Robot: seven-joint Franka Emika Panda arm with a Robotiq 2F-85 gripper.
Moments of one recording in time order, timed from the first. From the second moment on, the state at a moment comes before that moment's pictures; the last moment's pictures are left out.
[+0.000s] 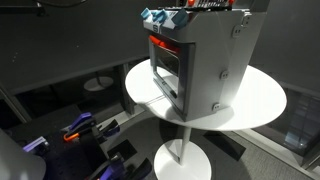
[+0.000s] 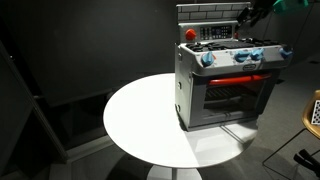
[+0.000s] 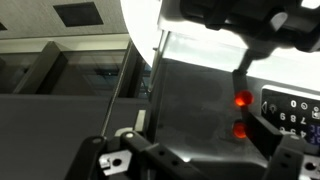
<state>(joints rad) -0.11 0.01 -0.09 -2.07 -0.18 2.72 0.08</state>
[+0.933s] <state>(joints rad) -0.12 -0.12 -0.12 -2.07 -0.08 2.29 0.07</state>
